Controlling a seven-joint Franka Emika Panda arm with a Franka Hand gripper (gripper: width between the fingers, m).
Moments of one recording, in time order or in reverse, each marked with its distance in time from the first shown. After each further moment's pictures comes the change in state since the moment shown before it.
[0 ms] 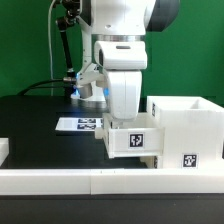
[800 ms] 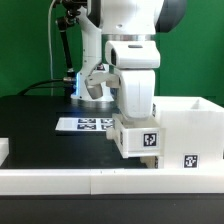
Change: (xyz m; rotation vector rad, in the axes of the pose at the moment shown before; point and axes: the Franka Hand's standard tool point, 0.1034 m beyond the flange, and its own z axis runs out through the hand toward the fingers) arm 0.021 0.005 -0.001 -0.026 0.005 -0.018
